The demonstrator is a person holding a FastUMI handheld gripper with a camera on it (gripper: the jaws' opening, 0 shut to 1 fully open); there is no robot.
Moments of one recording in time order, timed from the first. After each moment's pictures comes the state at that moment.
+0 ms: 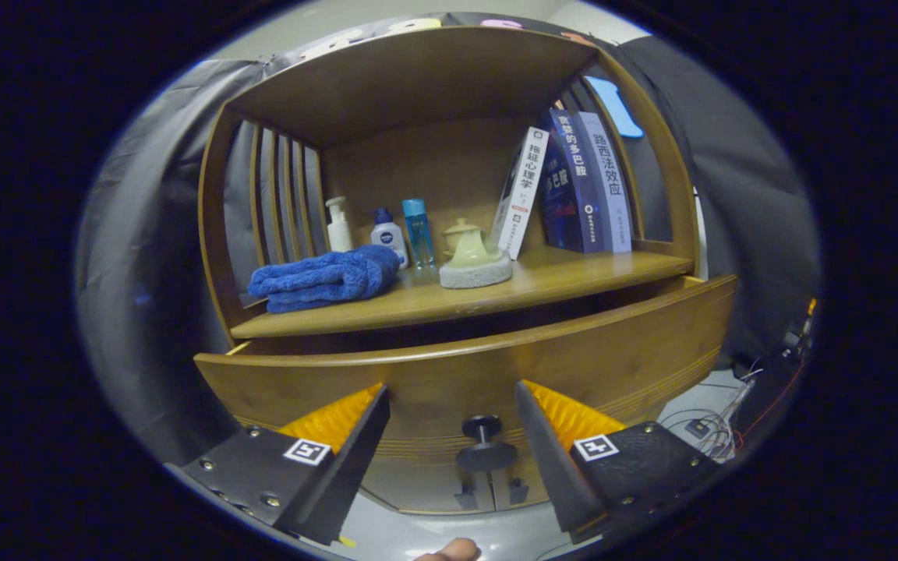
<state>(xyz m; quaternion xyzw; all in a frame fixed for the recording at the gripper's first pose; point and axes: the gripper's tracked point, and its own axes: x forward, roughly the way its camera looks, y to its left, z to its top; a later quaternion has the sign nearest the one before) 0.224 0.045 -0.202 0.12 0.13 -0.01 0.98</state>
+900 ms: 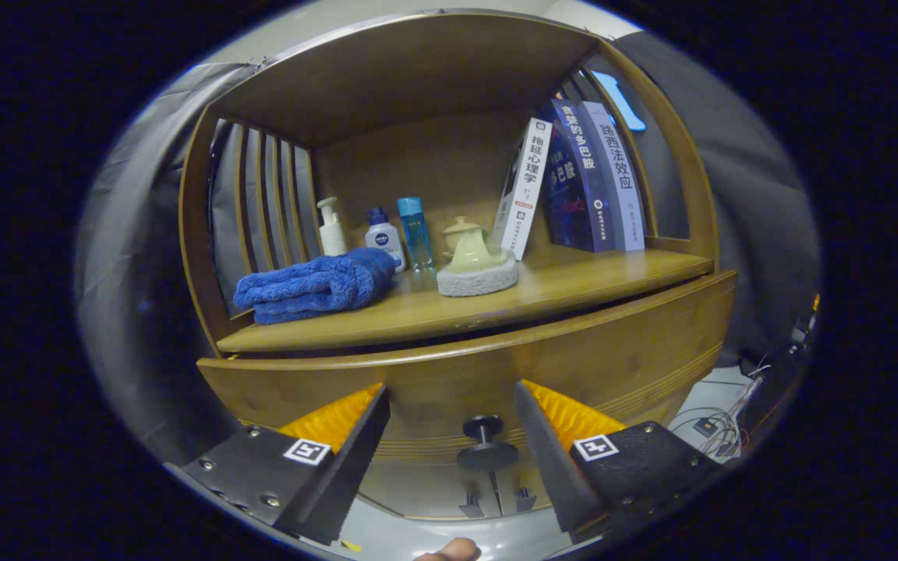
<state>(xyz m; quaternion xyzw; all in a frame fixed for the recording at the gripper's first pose) 0.253 0.045 -0.203 0.13 0.13 0.00 0.98</state>
